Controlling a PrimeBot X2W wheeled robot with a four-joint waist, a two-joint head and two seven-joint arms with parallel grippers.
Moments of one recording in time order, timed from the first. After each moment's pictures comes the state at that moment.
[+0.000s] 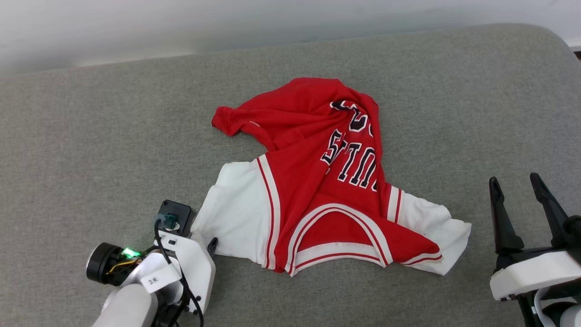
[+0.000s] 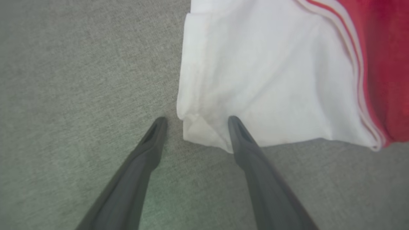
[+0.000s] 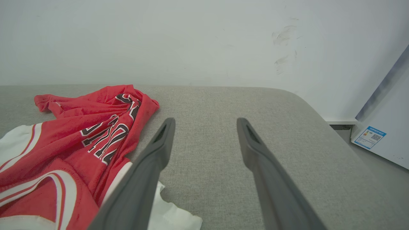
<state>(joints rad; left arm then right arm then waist) -0.22 0.39 -0.39 0.09 -0.32 0.07 0.57 -0.02 -0.10 -0.11 -0.13 0.10 0.13 -0.02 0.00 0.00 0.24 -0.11</state>
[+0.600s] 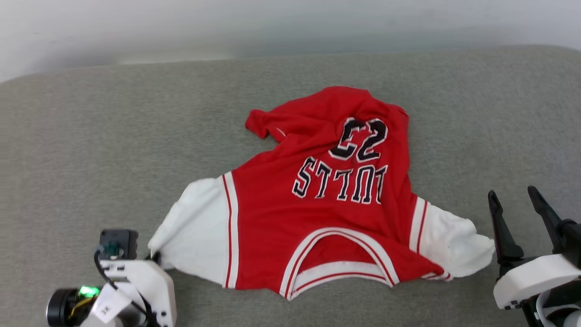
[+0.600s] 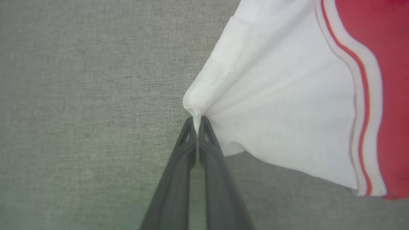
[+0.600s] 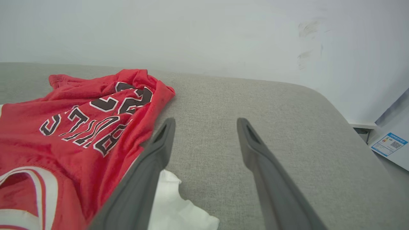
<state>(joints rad) -0.11 0.38 -0.24 0.15 -0.41 0.17 0.37 -0.01 -0.14 -0.11 -0.10 0.09 0.13 0.03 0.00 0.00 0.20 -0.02</state>
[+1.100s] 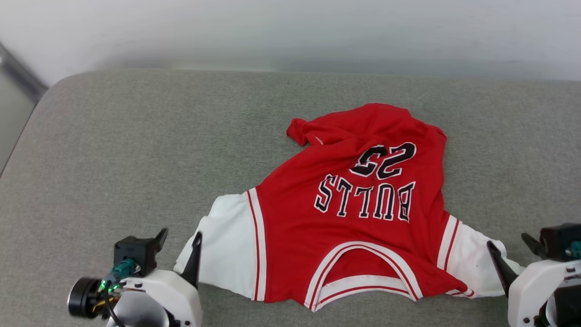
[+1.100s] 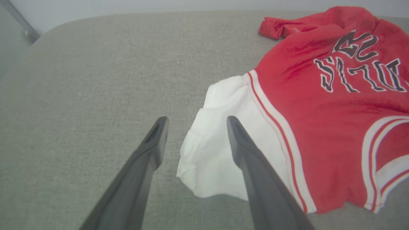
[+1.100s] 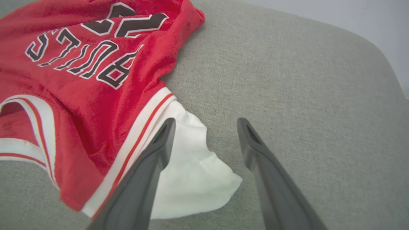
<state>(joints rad) -0.01 0.36 -0.28 -0.05 -0.38 0.15 0.16 0.03 -0.30 -0.04 -0.06 0.19 0.13 0.39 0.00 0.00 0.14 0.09</state>
